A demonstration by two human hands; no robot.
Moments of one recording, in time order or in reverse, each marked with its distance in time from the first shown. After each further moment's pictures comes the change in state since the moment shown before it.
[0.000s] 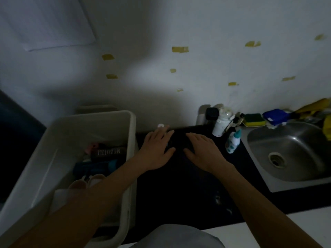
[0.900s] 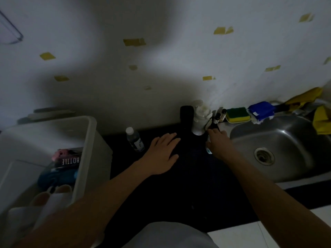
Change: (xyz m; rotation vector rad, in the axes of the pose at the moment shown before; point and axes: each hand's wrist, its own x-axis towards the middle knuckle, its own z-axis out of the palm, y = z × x) left_hand 0.105 0.083 0.074 -0.004 -0.199 0.078; right_hand 0.035 0.217 0.016 -0.061 -0.126 0.292
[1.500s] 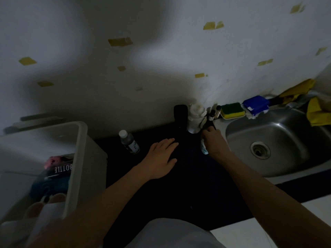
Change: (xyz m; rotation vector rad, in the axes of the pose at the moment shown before) left_hand 0.014 -0.001 0.021 -0.052 -0.039 0.020; right_hand 0.010 0.011 0.021 0.093 0.121 -0.035
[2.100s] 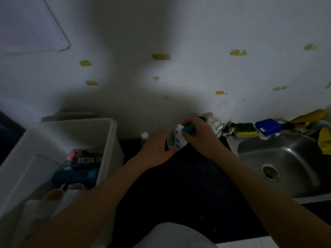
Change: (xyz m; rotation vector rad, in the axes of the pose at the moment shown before) left_hand -0.058 -0.021 -0.073 -0.373 0.357 -0.077; right_hand -0.030 -0.152 -0.090 0.508 0.196 -0.382
